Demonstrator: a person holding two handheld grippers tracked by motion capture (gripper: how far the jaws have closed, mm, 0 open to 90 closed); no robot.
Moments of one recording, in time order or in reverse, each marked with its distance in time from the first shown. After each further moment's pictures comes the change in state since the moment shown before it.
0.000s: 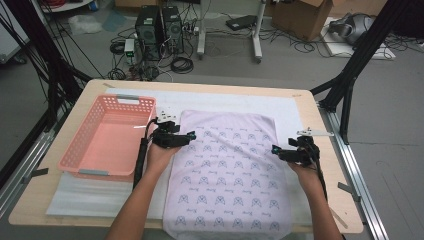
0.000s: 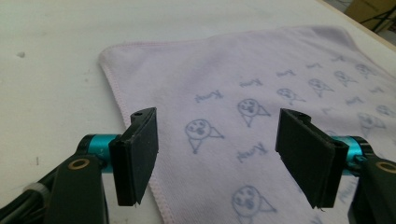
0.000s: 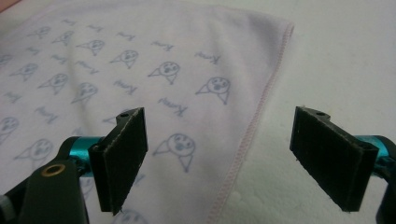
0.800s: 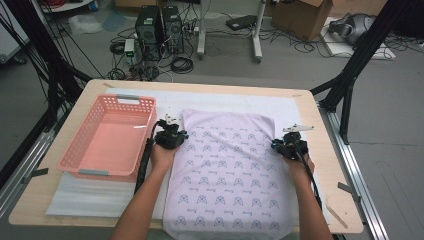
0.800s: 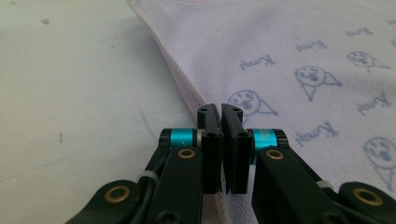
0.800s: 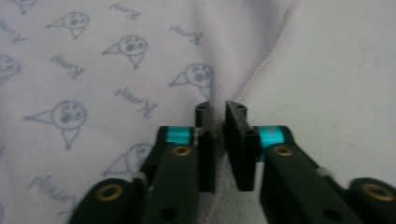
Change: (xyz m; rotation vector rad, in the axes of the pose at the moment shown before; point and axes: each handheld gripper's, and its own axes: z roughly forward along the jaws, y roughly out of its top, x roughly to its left) left arm 0.003 -0.009 0.017 0.084 0.134 0.051; right arm 0.005 0.004 0.037 0.112 -0.110 -0.117
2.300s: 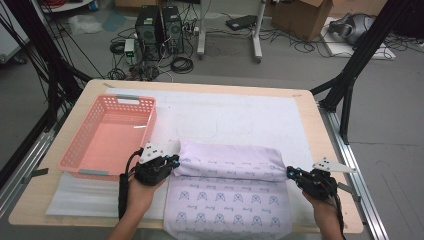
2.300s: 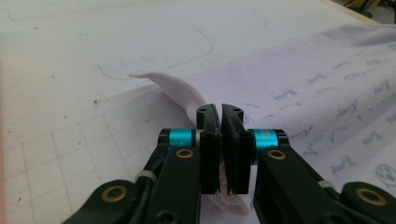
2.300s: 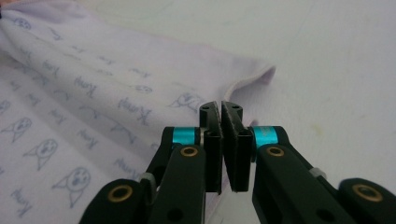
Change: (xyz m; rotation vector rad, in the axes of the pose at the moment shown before) left arm -0.035 -0.053 -0.119 -0.123 -0.136 0.086; right arm 0.028 -0.075 -0.113 -0.160 0.180 0.090
